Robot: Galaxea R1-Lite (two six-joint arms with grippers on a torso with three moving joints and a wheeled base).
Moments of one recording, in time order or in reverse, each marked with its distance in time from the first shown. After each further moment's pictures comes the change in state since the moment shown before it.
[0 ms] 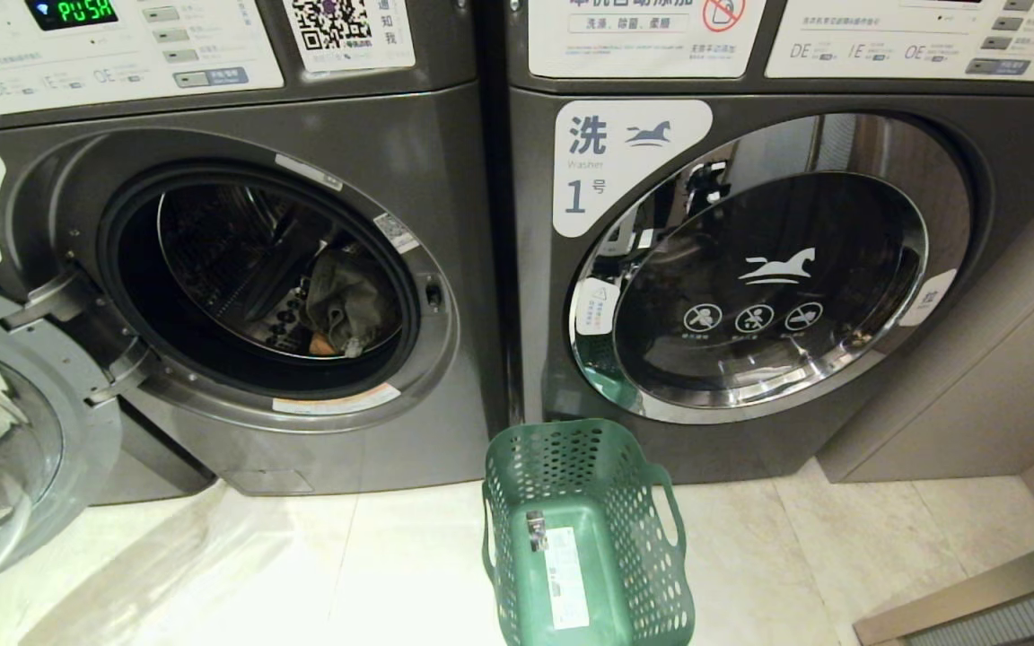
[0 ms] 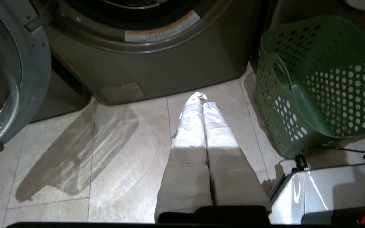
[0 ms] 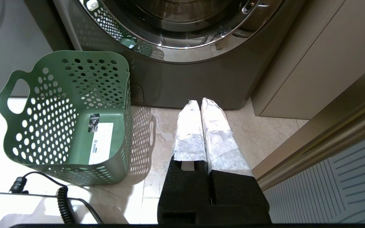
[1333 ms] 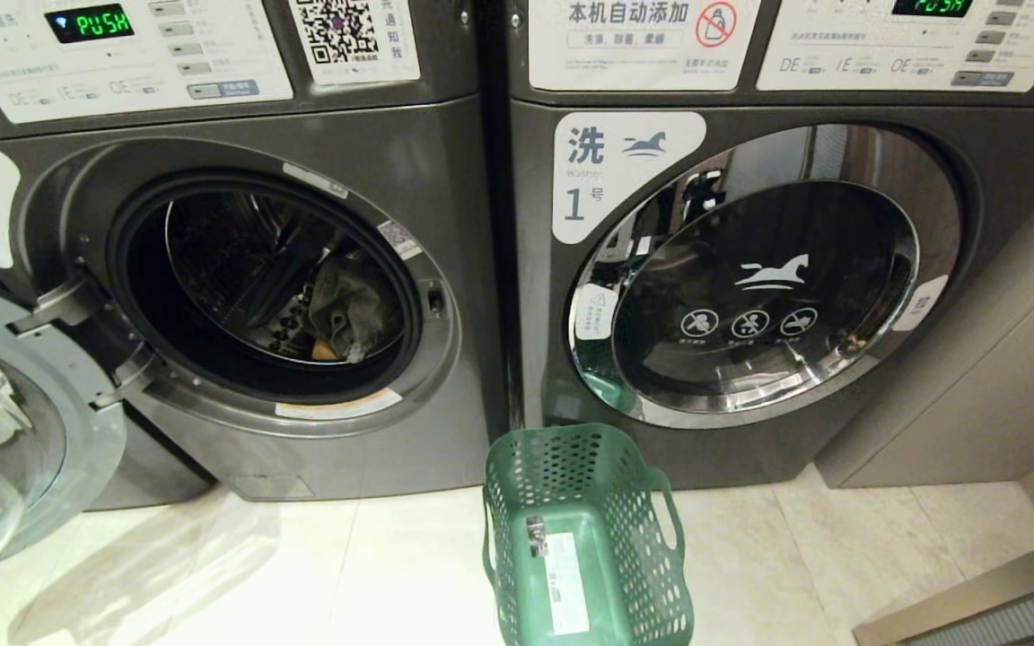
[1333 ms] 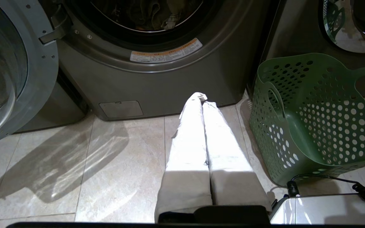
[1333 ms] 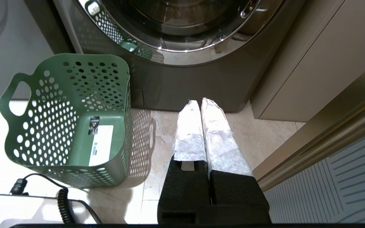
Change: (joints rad) left arm -0.006 -0.092 0.000 0.009 0.024 -0.077; right arm 0.000 0.000 0.000 0.000 0.002 0.000
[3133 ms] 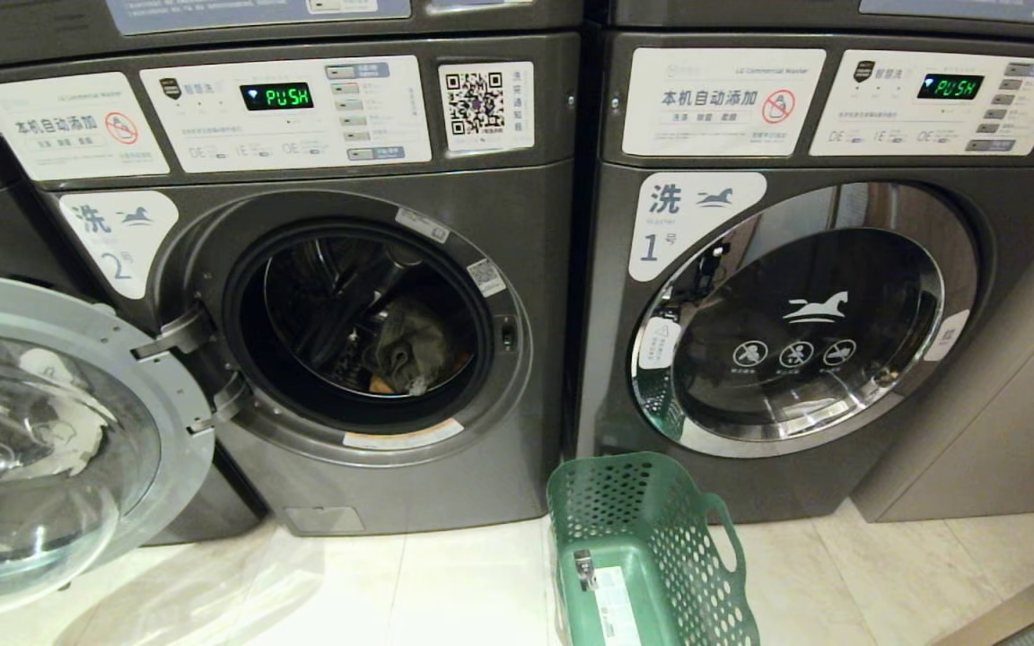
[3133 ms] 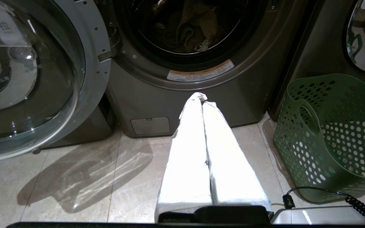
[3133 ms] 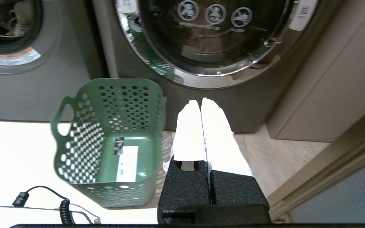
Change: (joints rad) left arm 0.000 0.000 0.000 -0.001 -0.001 -0.011; right arm 0.000 0.000 0.000 0.000 0.000 -0.001
